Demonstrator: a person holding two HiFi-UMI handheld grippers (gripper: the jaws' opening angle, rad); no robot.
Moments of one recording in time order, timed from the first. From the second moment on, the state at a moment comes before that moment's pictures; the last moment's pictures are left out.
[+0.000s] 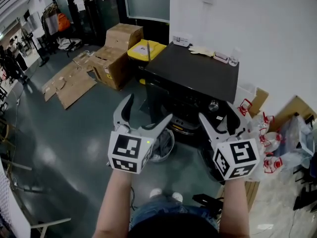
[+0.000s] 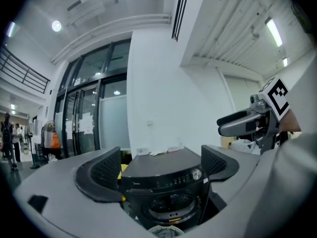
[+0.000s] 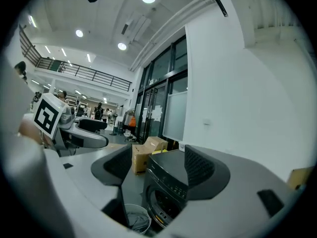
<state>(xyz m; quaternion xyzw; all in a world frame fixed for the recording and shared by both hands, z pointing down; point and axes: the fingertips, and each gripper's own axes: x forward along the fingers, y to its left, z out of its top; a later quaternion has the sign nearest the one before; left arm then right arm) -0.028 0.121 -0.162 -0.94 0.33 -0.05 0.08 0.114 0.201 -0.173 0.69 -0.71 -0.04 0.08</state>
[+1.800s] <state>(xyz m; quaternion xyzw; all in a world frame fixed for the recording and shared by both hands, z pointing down) -0.068 0.114 -0.231 -0.91 0.36 0.01 0.19 0.111 0.233 -0.238 0.75 -0.63 -0.15 0.15</state>
